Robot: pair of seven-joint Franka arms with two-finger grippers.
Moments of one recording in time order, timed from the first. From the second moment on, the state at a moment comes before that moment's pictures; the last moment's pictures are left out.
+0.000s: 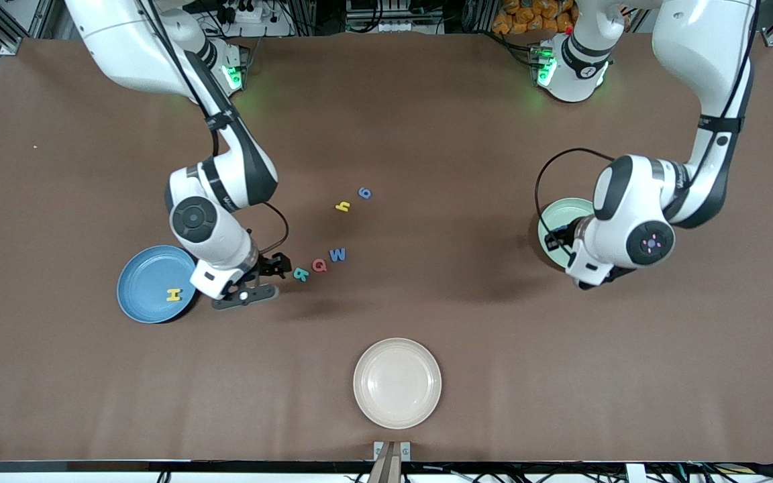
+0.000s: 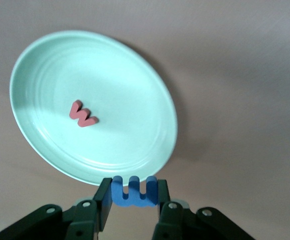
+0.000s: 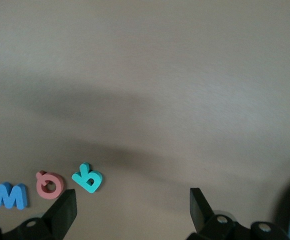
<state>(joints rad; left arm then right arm) -0.18 0.38 -0.05 -1.96 -0.06 1.96 -0.54 0.42 0.53 -0.03 -1.77 0.02 2.33 0.04</state>
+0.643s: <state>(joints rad) -0.16 0.35 -0.05 -2.22 0.02 2.23 -0.51 0.47 0.65 -0.02 -1.75 0.02 2.41 -0.36</state>
